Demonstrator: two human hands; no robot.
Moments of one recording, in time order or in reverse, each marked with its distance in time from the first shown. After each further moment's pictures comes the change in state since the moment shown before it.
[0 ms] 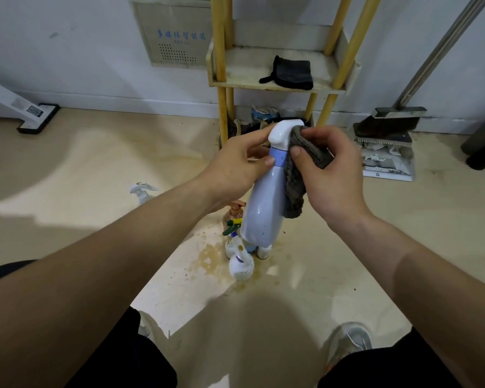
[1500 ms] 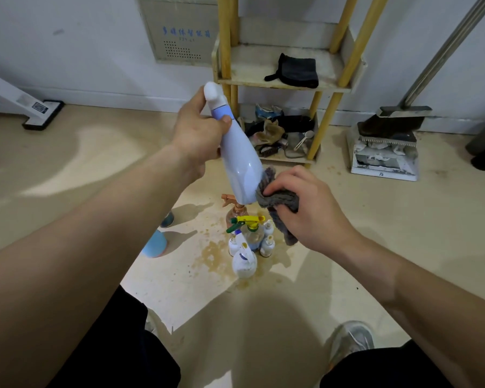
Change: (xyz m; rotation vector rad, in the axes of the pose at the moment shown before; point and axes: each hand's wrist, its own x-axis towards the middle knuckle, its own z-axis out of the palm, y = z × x) left_hand 0.022 -0.003 -0.051 -0.280 0.408 -0.260; right_hand -0.033 0.018 0.006 -0.339 -0.468 -0.185
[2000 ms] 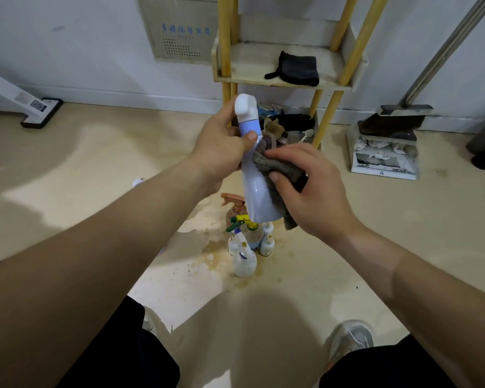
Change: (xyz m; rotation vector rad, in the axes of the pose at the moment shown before) left_hand -0.017 -0.012 0.023 0.048 -0.172 0.047; right_hand 0.016 -0.012 -0.006 0.063 0.229 -0.059
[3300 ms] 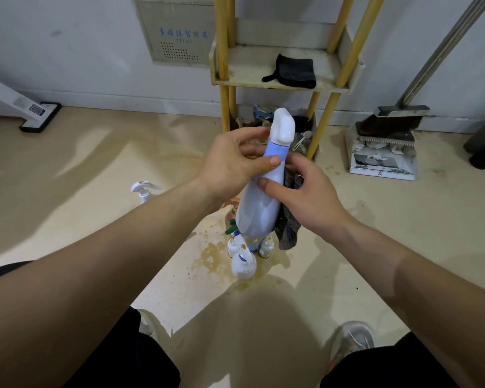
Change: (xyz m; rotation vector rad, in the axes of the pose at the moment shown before) left_hand -0.021 -0.004 0.009 0.093 -0.133 0.091; right_hand 0.001 0.014 0.009 0.383 -0.109 0.364
